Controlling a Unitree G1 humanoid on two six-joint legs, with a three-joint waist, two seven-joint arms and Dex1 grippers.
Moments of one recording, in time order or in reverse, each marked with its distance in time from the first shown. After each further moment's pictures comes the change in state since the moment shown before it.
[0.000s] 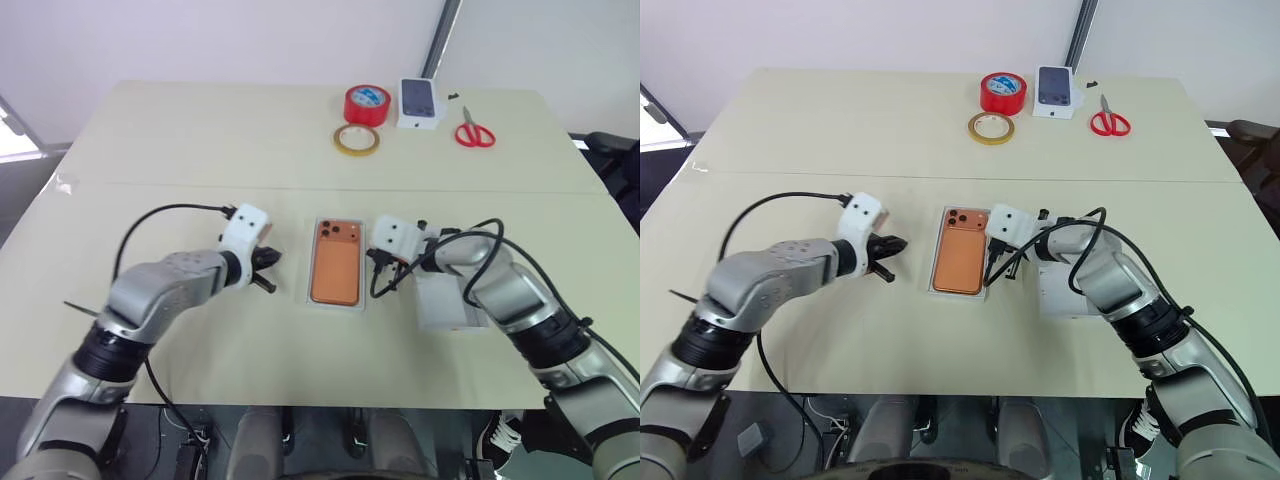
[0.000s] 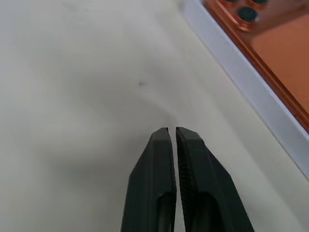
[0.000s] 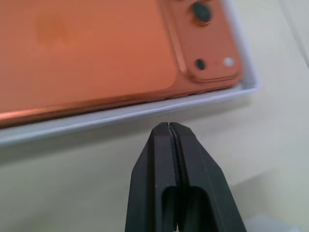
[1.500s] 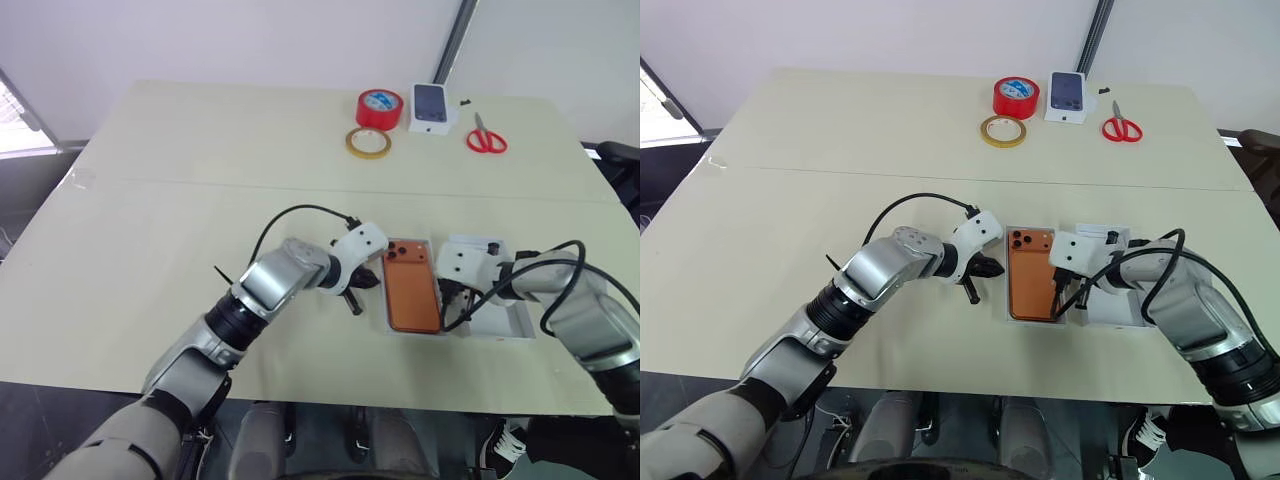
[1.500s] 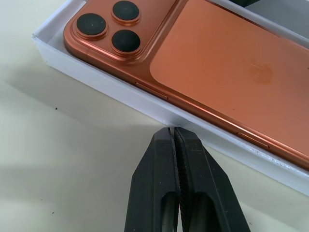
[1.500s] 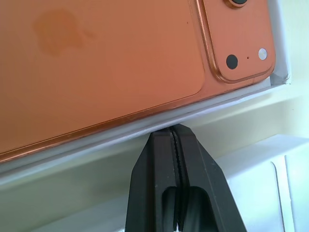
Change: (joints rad) left arm -0.240 -0.450 -0.229 0.262 0.427 0.008 -0.446; right arm 0.284 -0.317 -0.224 -0.168 -0.058 -0.048 0.168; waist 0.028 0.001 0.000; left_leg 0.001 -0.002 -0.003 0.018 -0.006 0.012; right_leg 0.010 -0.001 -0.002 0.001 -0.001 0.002
